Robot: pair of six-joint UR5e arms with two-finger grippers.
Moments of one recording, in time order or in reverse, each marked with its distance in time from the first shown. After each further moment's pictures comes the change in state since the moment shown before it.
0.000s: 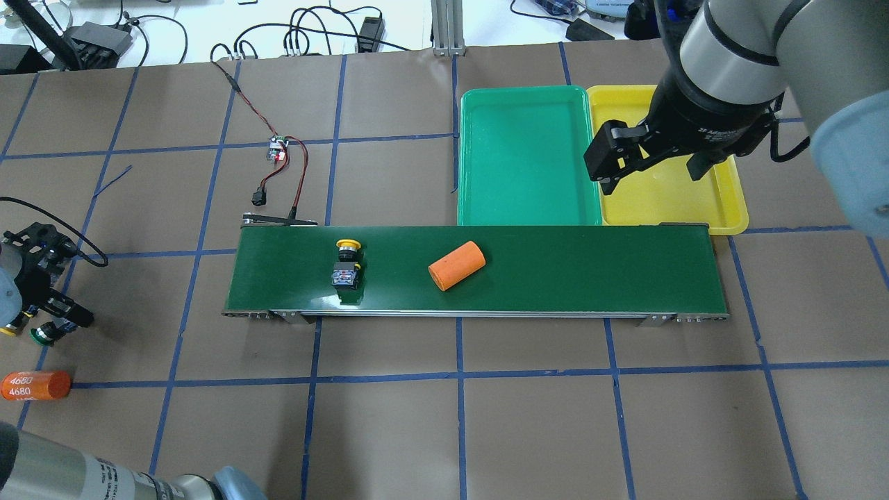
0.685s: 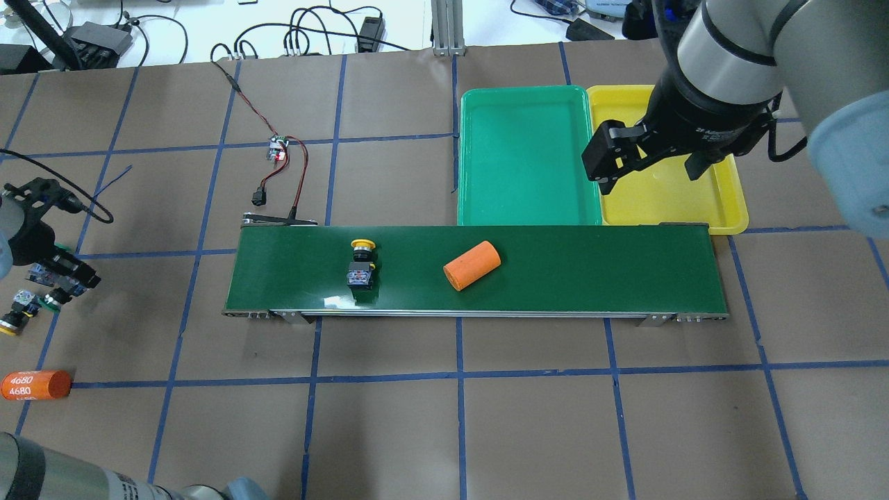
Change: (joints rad) left arm -0.213 0.067 0.207 -0.286 -0.080 -0.245; right arm 0.006 0.001 0.000 -0.003 0.001 0.002
